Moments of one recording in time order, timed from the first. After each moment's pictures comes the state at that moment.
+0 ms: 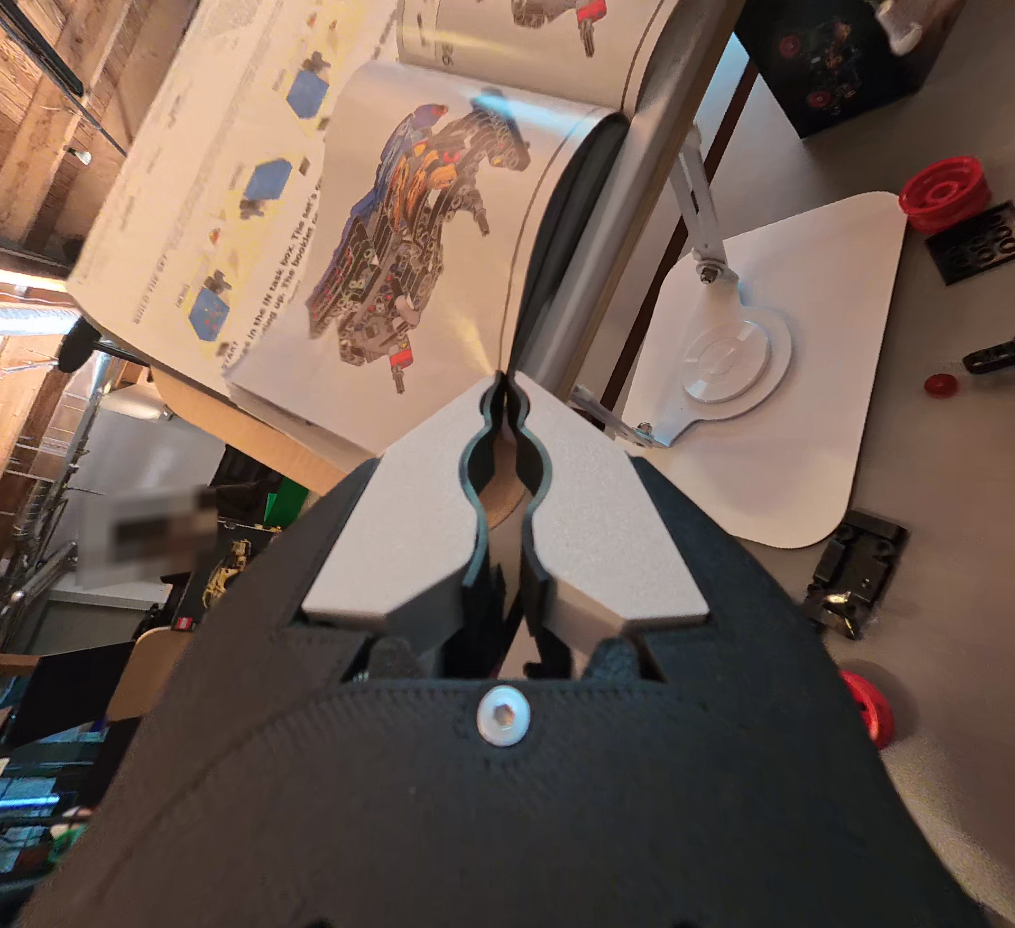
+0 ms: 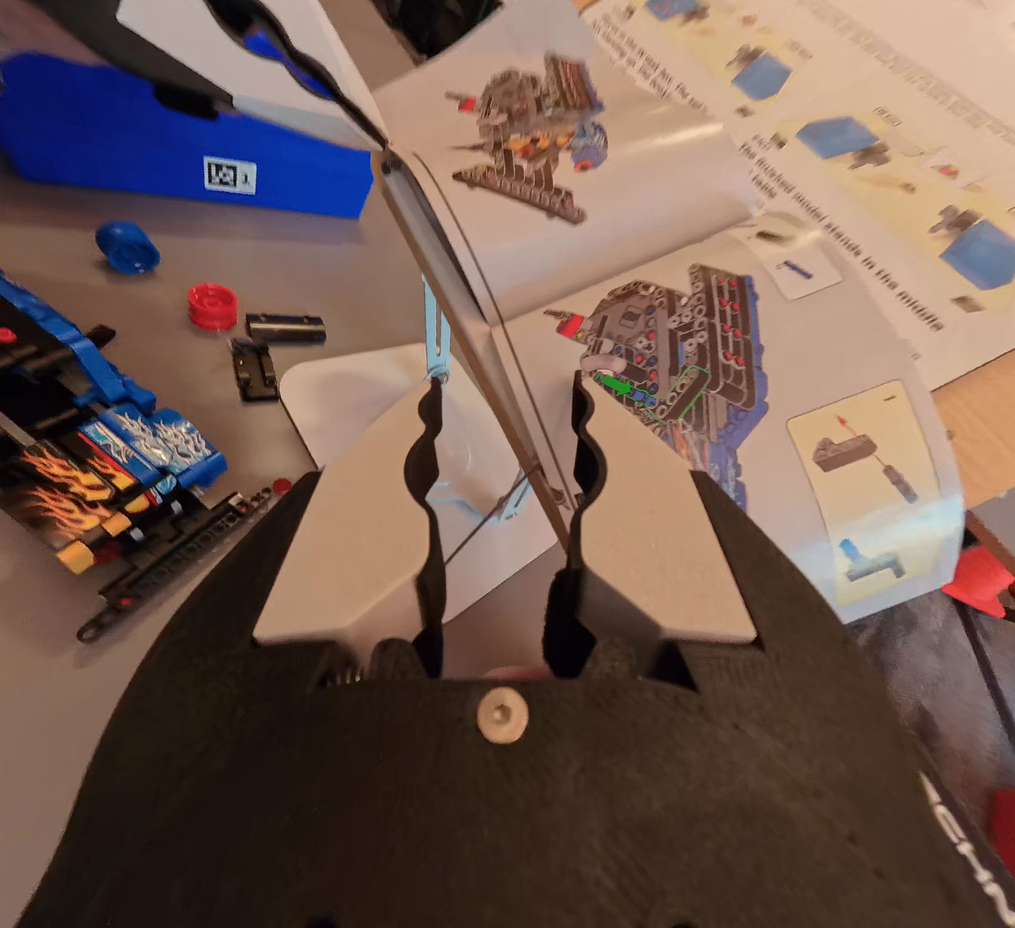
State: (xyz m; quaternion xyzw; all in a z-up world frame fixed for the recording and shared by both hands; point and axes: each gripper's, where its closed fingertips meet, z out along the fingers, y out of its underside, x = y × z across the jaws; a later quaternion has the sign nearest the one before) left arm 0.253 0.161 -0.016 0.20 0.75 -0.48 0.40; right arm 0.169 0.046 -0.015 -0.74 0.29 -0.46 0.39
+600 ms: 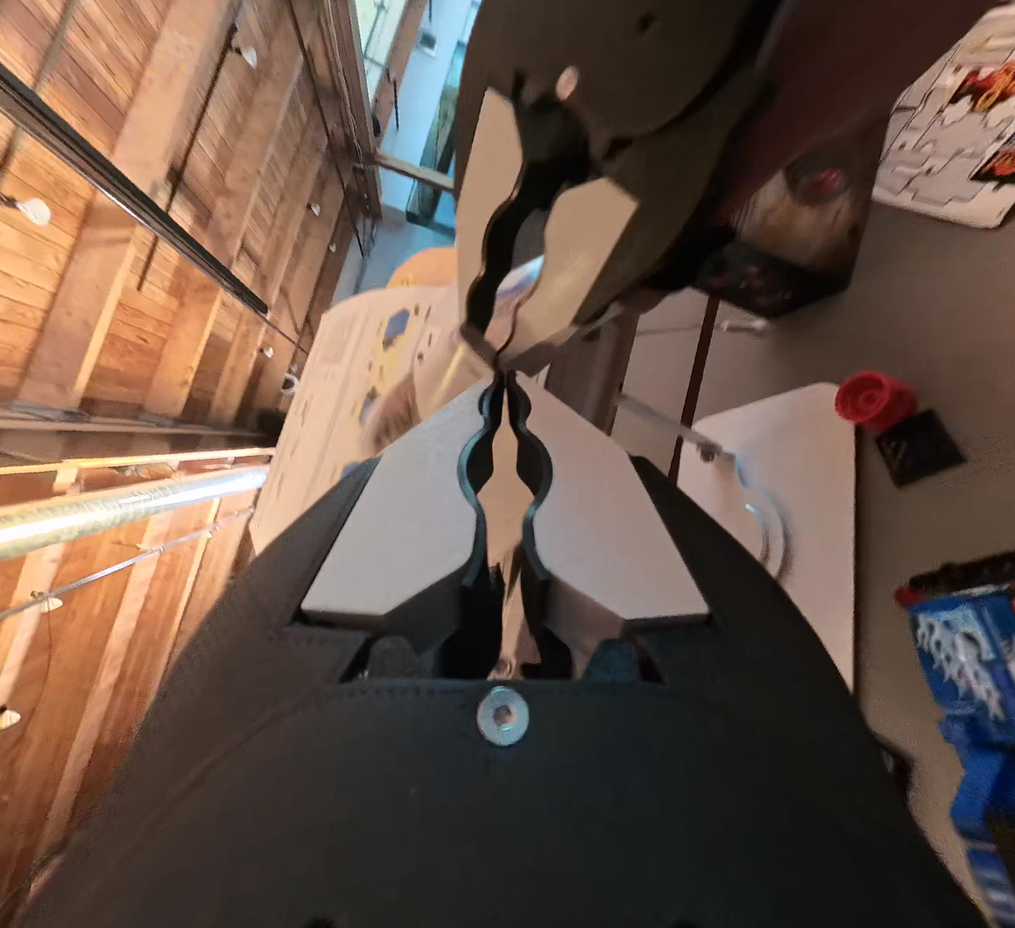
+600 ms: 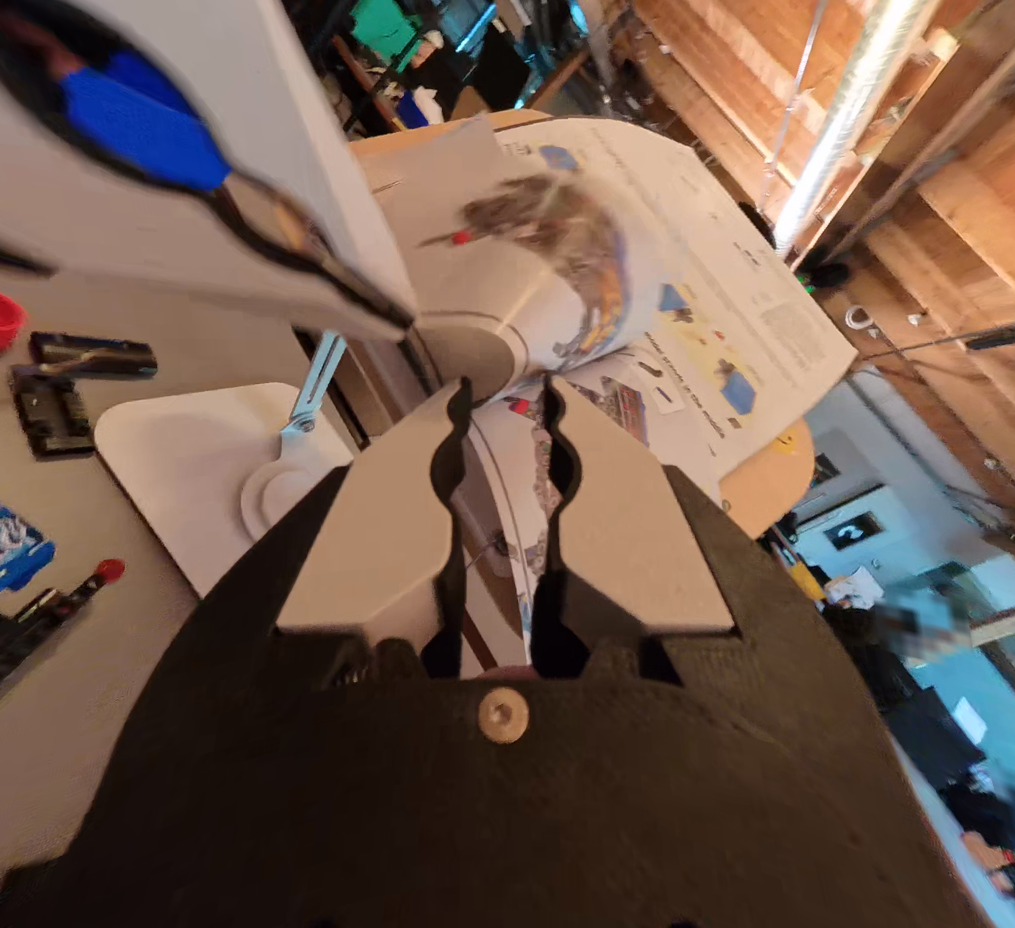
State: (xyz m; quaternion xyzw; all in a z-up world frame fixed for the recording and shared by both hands) left arm 0.125 0.094 0.021 0.31 0.64 -0.50 0.50; right arm 0.169 0.069 0.022 -0.67 0.23 -0.65 0.28
